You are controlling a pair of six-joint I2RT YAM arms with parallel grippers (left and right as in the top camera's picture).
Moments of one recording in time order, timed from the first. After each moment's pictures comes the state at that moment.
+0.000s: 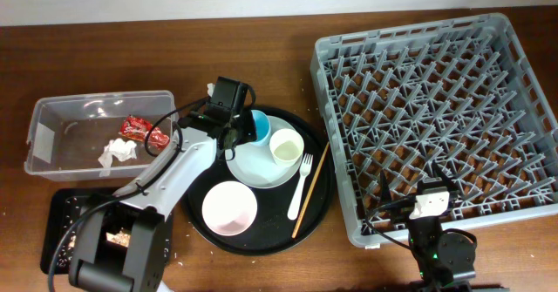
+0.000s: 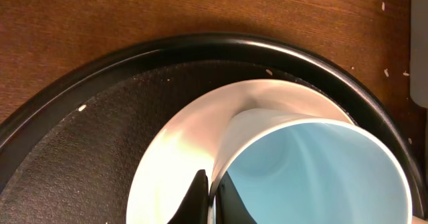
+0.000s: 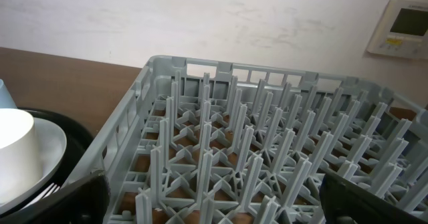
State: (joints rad) left arm -0.37 1.75 1.18 -0.51 -0.05 -0.51; right arm 0.10 0.01 0.01 -0.07 0.03 -0.11
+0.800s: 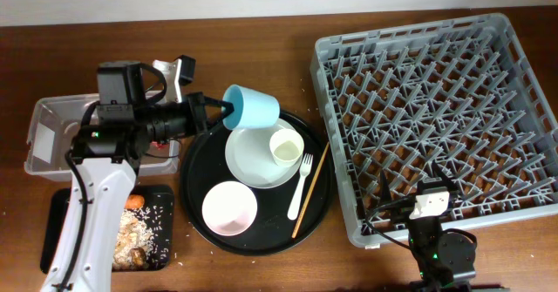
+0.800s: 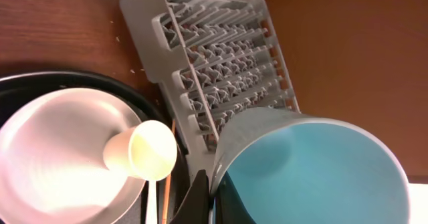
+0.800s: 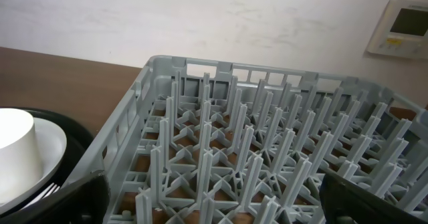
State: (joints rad) left arm -0.02 1.40 1.22 -0.64 0.90 -0.33; right arm 0.10 0.01 0.01 -0.07 0.03 -0.11
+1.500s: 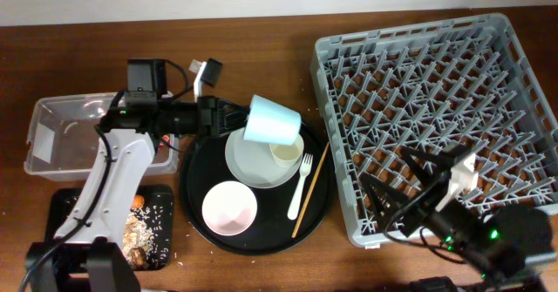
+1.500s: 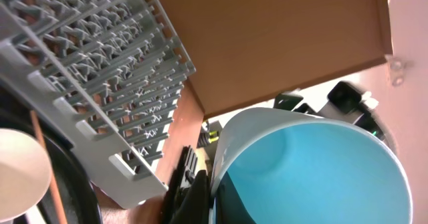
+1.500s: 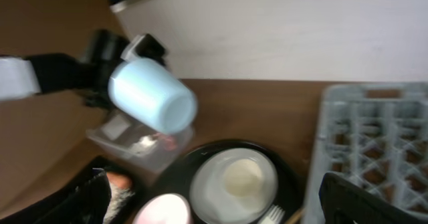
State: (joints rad) left arm -0.06 1.60 1.22 -0.55 1.45 -0.20; right arm 0.10 0.51 0.83 -0.51 -0.58 0.27
